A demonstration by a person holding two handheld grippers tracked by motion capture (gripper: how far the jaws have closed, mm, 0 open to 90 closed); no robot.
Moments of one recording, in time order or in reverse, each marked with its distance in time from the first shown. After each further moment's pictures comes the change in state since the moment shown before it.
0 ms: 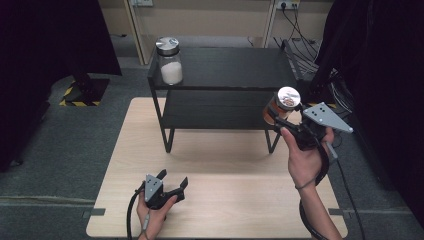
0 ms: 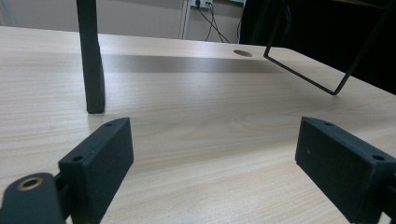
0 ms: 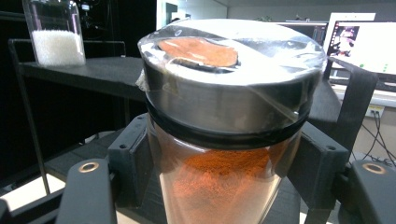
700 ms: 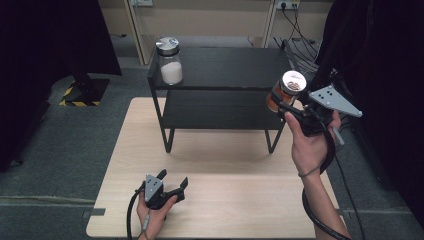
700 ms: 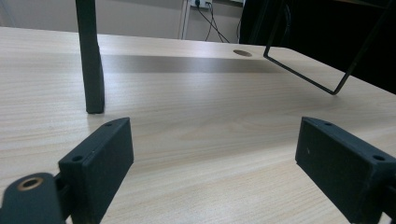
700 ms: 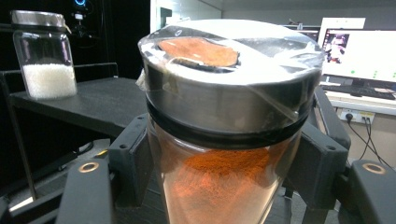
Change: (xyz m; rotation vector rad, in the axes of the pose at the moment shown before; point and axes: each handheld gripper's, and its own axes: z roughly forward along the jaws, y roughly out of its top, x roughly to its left) left arm 0.000 0.000 0.000 0.001 -0.001 0.002; right arm -0.003 0.034 0.007 -0.015 -0.023 0.007
